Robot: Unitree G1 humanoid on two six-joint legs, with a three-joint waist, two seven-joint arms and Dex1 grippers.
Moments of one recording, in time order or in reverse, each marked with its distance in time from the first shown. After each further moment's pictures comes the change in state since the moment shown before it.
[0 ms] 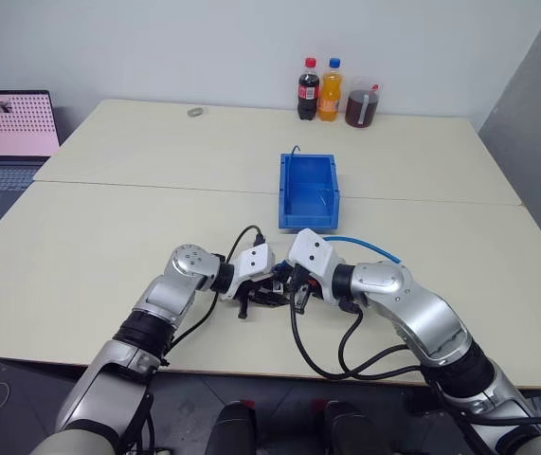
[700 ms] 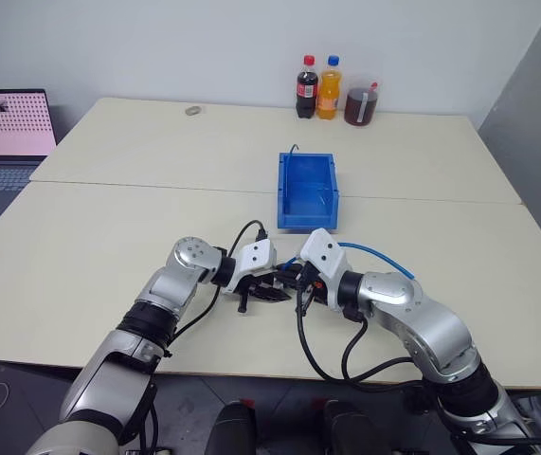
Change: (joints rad) left arm -0.057 0.000 -0.011 0.074 0.027 -0.066 -0.039; right arm 0.094 0.053 -0.090 -0.078 0.070 0.027 -0.064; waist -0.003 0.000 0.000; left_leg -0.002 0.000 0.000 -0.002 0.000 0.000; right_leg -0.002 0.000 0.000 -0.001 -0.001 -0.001
